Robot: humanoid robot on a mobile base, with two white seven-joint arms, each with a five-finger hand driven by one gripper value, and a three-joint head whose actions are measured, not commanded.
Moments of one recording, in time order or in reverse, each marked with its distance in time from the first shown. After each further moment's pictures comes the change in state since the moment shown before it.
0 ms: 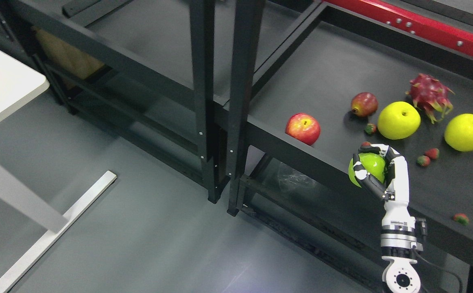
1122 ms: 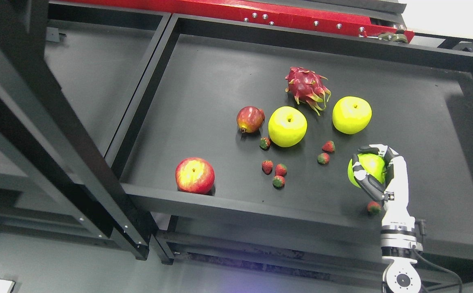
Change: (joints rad) left arm 0.000 0.000 0.000 0.000 0.000 0.002 0.000; right arm -0.001 0.000 -0.003 0.003 0.000 0.001 0.000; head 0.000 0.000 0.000
